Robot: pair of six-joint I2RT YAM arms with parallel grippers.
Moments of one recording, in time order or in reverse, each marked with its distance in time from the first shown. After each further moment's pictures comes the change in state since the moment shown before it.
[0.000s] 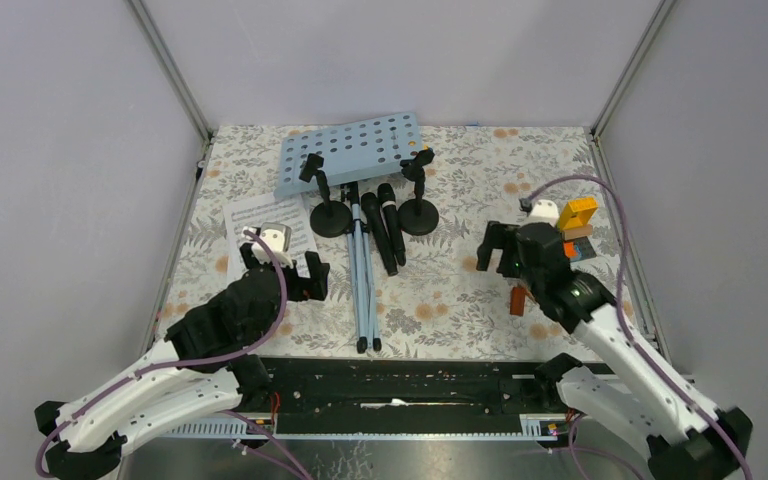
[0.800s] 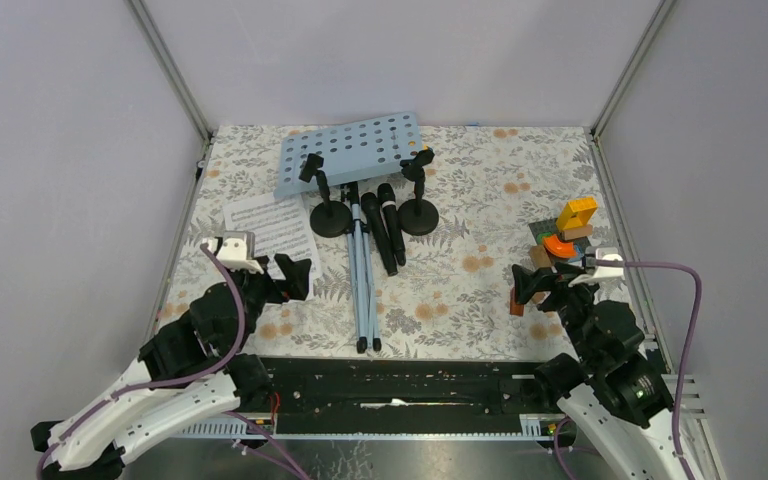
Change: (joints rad) left arm 0.000 -0.171 0.000 -0.028 -0.063 -0.017; right arm 0.000 -0.753 -0.150 -0.126 0.006 -0.178
